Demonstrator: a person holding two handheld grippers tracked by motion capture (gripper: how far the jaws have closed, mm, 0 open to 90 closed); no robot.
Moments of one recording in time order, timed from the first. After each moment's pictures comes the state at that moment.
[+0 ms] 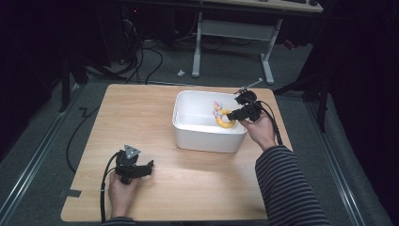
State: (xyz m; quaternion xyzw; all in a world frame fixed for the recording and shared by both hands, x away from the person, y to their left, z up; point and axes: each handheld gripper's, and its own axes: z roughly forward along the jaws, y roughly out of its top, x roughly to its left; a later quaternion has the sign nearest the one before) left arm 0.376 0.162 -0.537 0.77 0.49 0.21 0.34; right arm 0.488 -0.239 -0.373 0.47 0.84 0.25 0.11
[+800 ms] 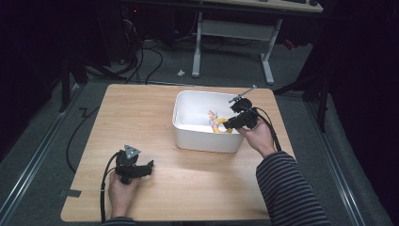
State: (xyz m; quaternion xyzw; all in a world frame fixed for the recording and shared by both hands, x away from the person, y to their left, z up) left arm 0.376 0.162 -0.537 0.77 0.49 0.21 0.34; right arm 0.471 -0.226 -0.382 0.43 0.86 0.24 0.10
